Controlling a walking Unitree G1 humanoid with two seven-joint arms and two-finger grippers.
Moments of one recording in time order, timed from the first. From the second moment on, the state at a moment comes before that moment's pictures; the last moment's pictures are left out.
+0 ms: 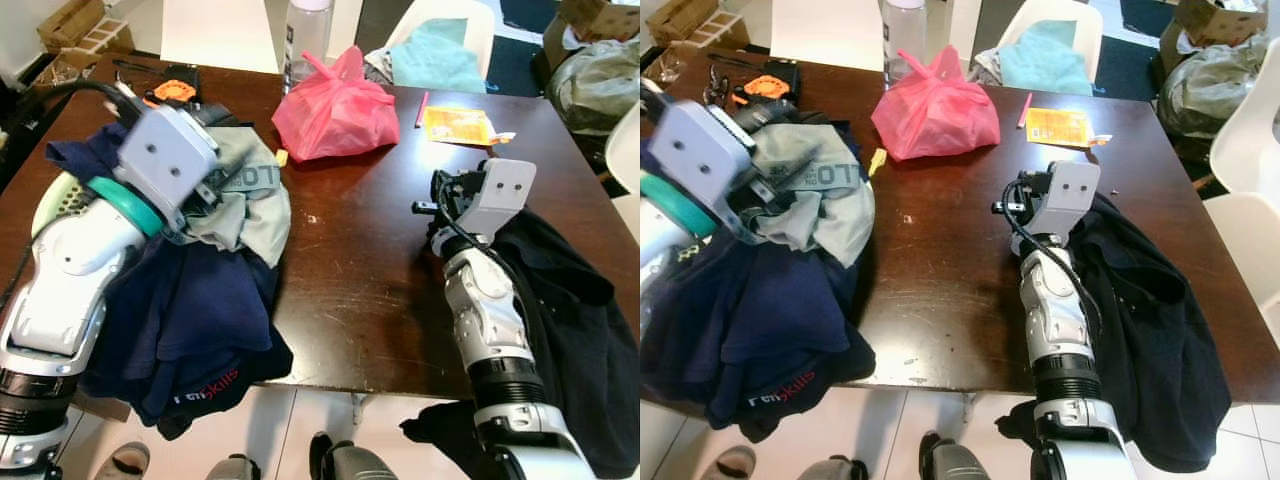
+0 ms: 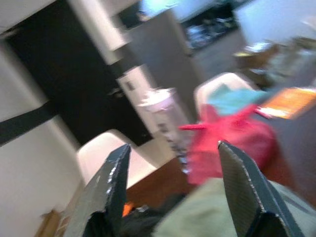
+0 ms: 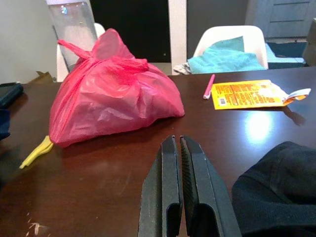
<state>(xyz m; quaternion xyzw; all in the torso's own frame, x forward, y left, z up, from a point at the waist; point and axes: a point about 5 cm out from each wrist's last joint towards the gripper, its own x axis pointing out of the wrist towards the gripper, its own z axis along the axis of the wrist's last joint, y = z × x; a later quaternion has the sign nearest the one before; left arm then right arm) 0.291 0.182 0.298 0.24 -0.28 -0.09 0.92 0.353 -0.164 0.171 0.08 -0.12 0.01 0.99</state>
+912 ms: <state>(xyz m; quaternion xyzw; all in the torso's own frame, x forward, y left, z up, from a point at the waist) 0.238 0.207 0.206 0.13 -0.07 0.09 0.99 0.354 -0.157 0.168 0.08 -0.11 0.03 0.99</state>
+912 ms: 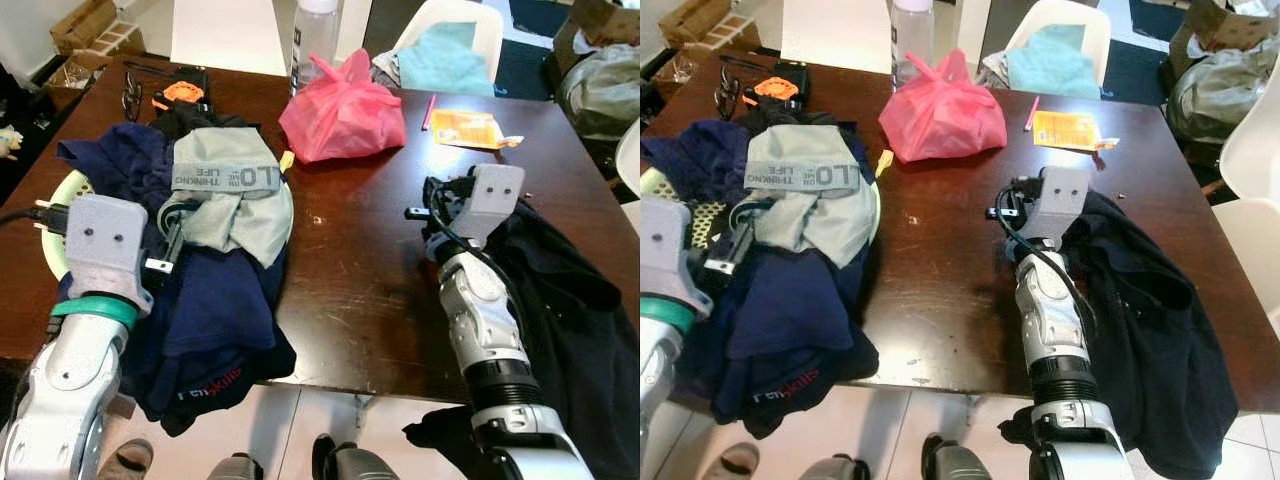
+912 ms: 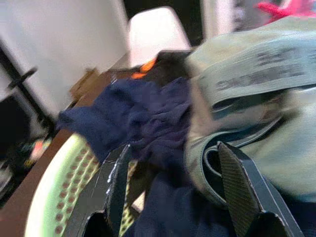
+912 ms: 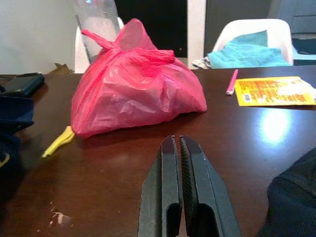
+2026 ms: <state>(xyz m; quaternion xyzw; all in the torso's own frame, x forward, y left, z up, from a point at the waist) 0.233 0.207 0.194 -0.17 0.01 -0.07 0.98 0.354 -0.156 0.168 0.08 -0.11 0.03 0.99</state>
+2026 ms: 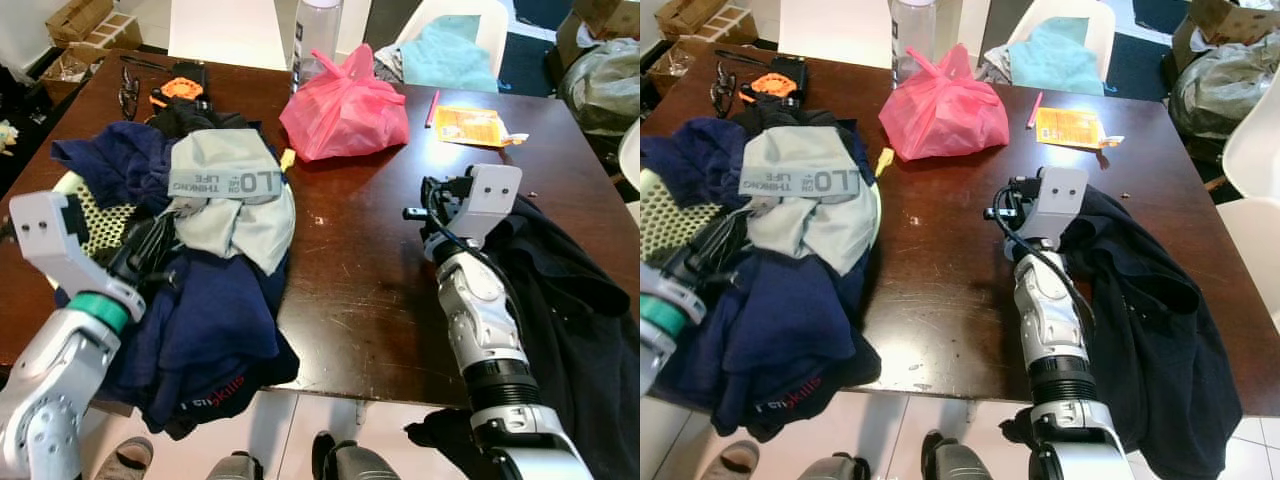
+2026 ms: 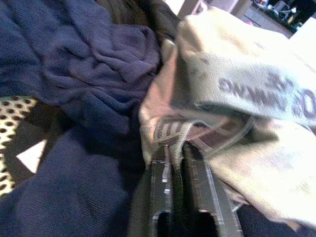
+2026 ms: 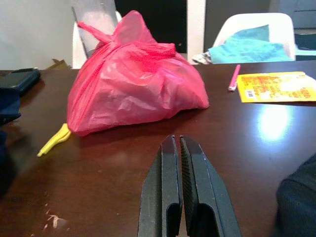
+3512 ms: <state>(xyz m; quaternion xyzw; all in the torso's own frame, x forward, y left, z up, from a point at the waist) 0.274 0.167 0.400 0.38 -0.46 0.03 0.80 0.358 -0.138 0.201 0.11 -0.17 0.06 0.98</state>
